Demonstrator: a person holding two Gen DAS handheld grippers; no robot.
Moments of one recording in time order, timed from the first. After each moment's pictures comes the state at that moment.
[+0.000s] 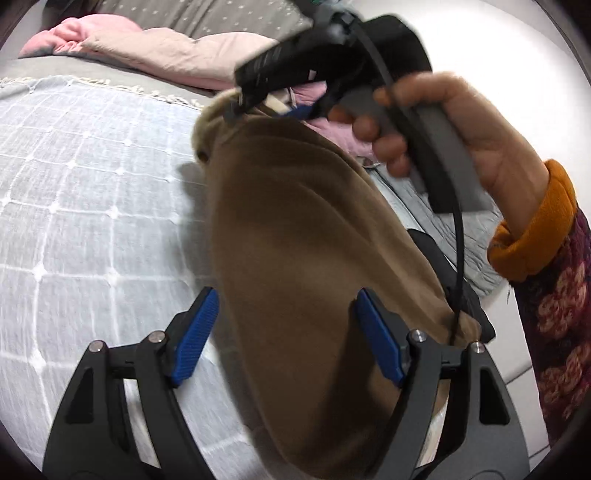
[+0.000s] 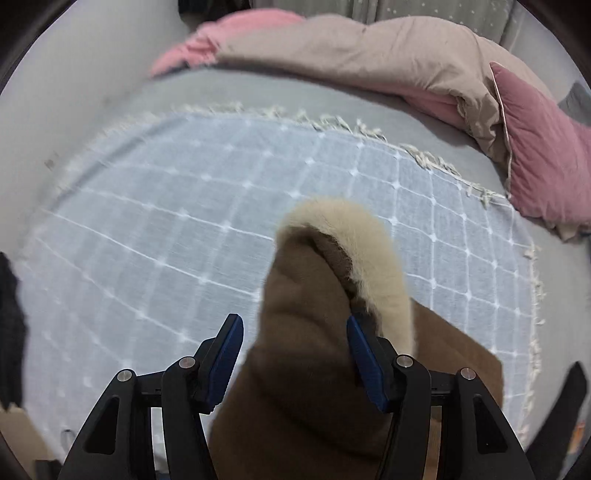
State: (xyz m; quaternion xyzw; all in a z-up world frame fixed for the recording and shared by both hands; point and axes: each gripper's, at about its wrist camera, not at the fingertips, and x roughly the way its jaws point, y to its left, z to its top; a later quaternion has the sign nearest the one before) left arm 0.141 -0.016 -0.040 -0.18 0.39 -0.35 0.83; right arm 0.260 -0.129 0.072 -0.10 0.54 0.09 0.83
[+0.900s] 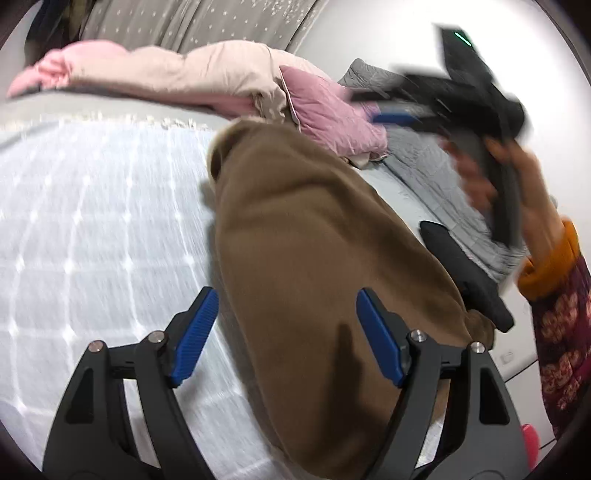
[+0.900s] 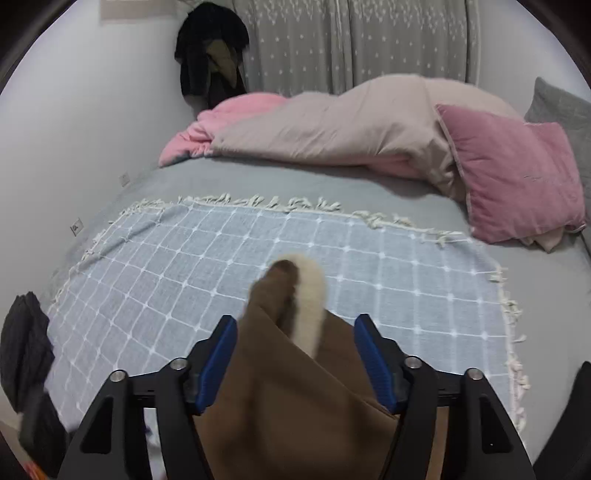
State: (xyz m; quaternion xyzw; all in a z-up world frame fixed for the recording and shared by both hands) left arm 0.157 -0.038 0.005 -0.10 0.37 -0.35 0.86; right arm 0.192 -0.256 0.142 -0.01 0.40 0.13 0.91
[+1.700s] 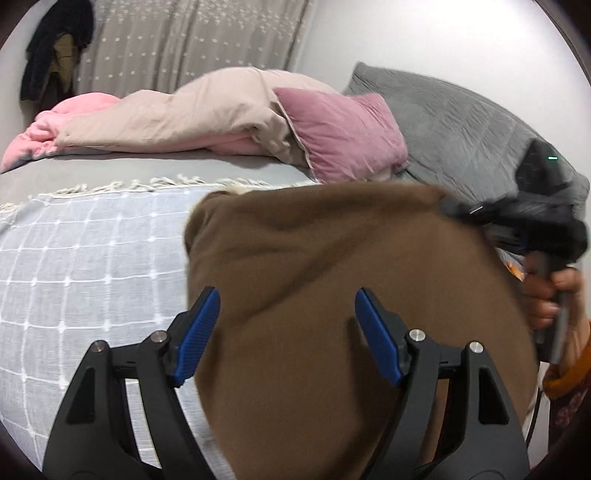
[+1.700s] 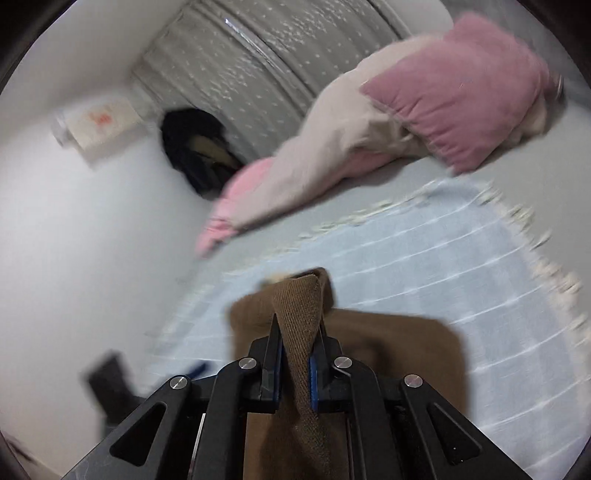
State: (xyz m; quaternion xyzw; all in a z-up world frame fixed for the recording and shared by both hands) left arm 0.212 -0.126 0.030 -0.02 0.33 -0.31 0.89; right arm 0.145 -0.416 0.097 0.24 0.34 0.16 0.90
